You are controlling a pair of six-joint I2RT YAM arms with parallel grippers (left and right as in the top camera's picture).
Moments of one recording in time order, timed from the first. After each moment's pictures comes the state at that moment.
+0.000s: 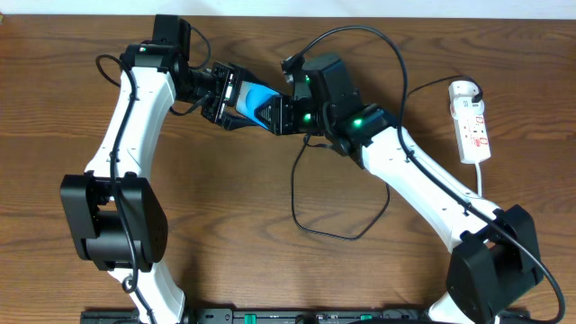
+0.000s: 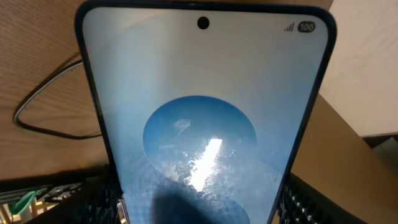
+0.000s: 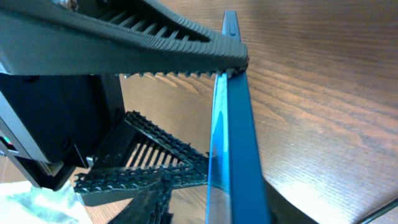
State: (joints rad) left arm -0.06 1.94 1.69 -1.06 0.91 -1.14; right arm 0.59 1.77 1.41 -0.32 -0.43 0.60
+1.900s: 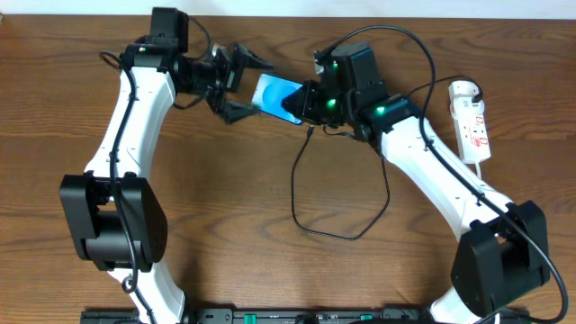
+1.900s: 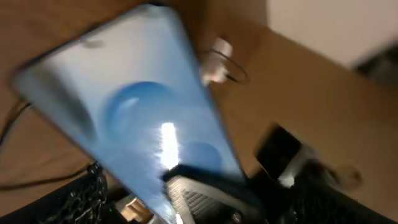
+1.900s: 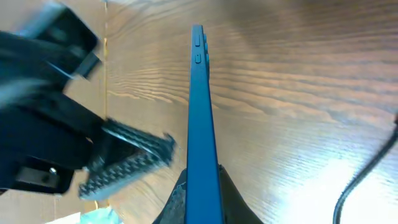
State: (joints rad) left arm -0.06 1.94 1.69 -0.88 1.05 -0.92; right arm 0.46 1.77 1.40 -0.36 -0.52 0.80
